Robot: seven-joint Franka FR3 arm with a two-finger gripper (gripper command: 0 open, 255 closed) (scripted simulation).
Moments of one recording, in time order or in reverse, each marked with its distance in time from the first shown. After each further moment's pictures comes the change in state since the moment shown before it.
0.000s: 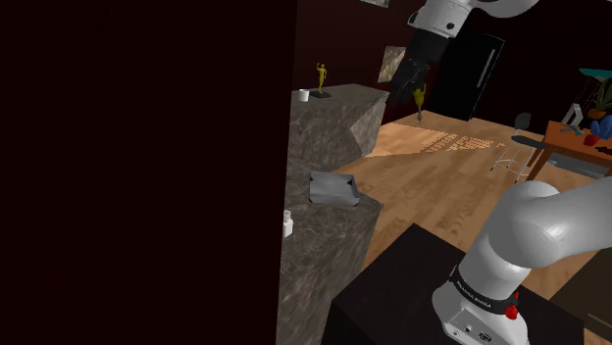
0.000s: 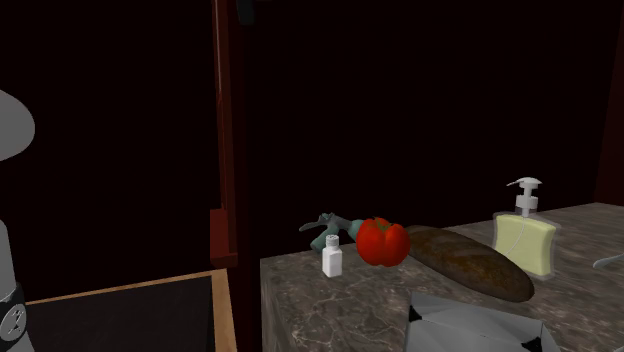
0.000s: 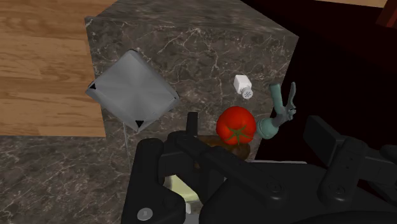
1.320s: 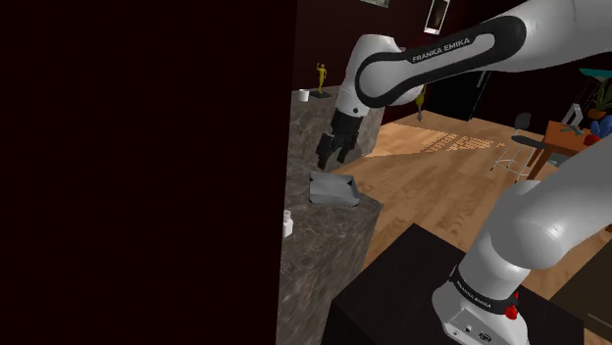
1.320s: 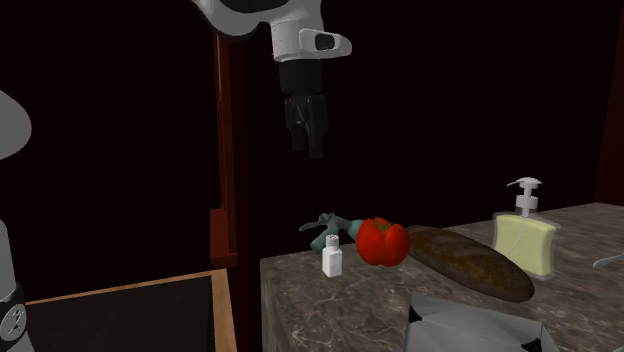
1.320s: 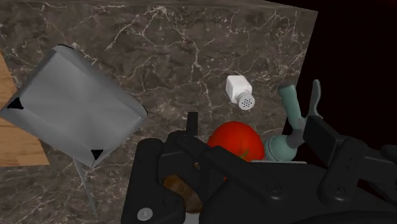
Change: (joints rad) arm 0.046 0.412 0.167 -0.188 0.090 0.551 0.160
